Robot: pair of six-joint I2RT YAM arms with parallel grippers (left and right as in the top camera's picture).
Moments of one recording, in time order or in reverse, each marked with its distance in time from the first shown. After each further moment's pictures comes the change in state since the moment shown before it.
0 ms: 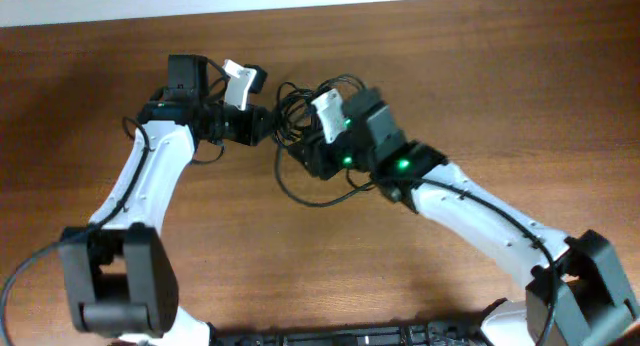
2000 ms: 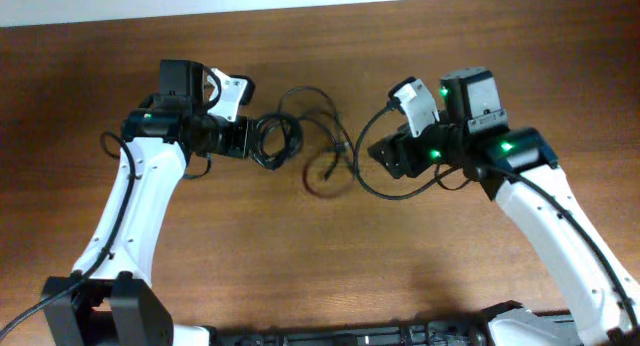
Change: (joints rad) left arm -0.018 -0.142 0.000 -0.203 -0.286 -0.020; right arm -0.349 -0.232 0.092 -0.625 -0.126 -0.351
